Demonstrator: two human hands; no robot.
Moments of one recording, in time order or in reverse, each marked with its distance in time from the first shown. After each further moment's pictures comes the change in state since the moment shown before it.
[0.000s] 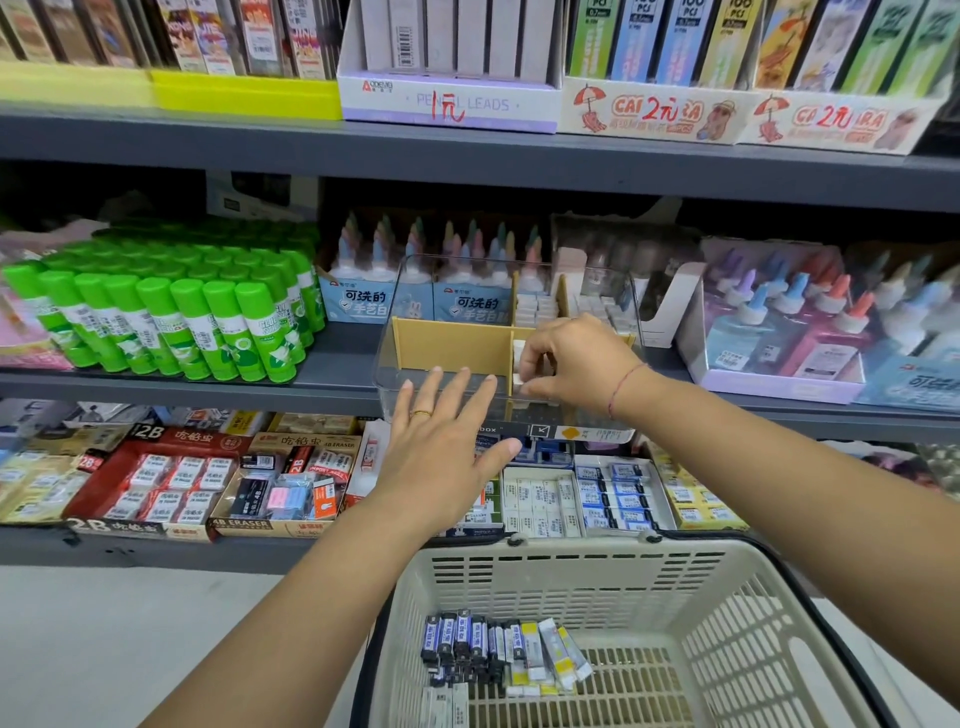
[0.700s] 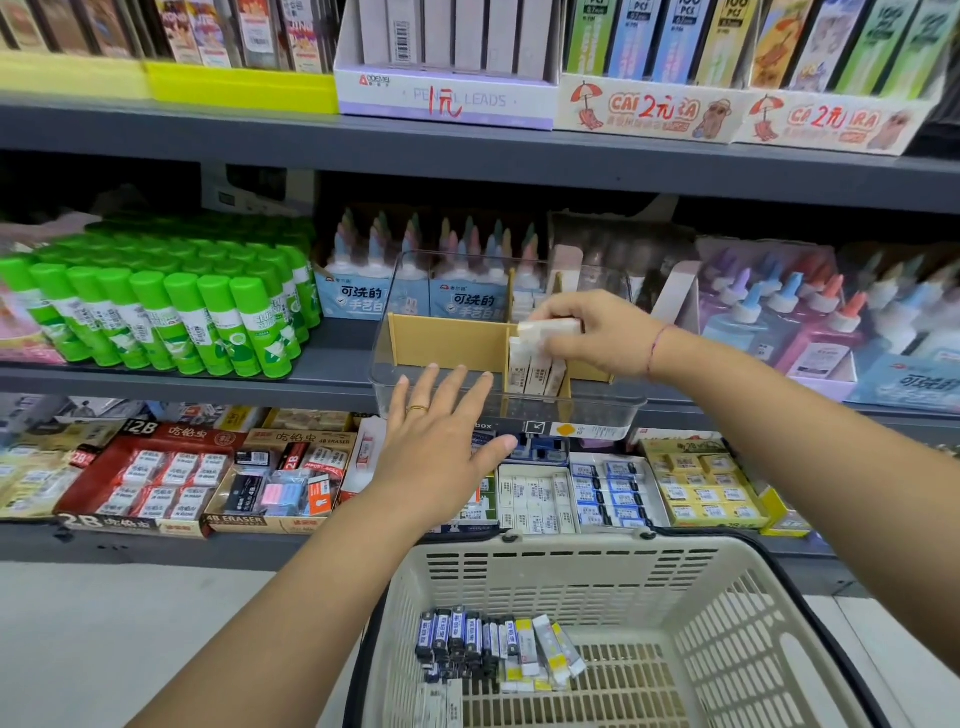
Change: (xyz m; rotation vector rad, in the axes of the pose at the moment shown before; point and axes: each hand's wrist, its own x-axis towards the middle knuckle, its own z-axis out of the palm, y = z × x) left_hand 0.002 0.000 0.001 -0.005 0.008 0.000; right_hand -0.001 0.016 -0.027 0.495 -0.111 0.134
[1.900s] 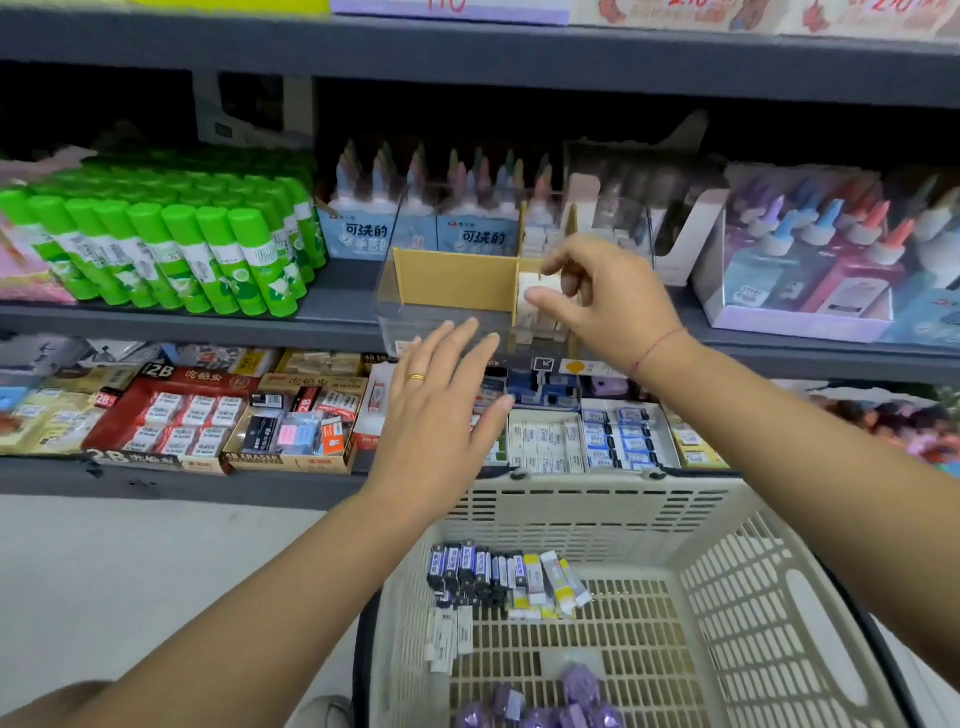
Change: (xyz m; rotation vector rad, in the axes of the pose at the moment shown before) left_hand -0.033 -0.002 0.027 -0.151 0.411 0.161; right_hand -0.028 -0.002 0.042 -0.178 0.454 -0.124
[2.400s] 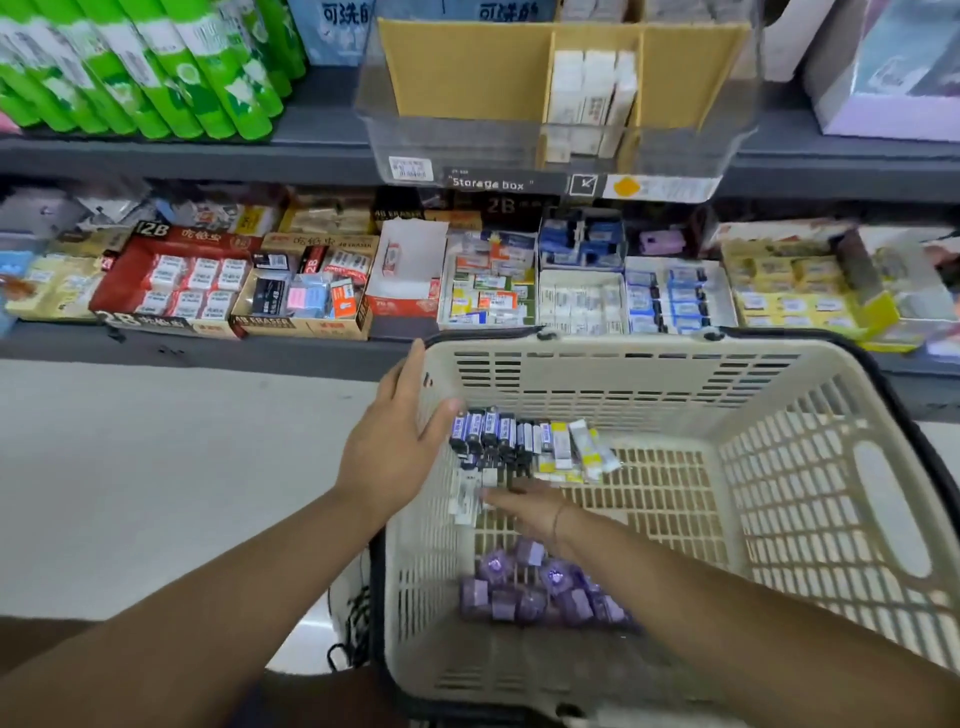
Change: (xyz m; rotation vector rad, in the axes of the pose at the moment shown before) left_hand -0.129 -0.039 0.061 -0.181 -0.386 -0.574; right_hand -0.269 0.008 0.212 0.855 -0.907 1.246
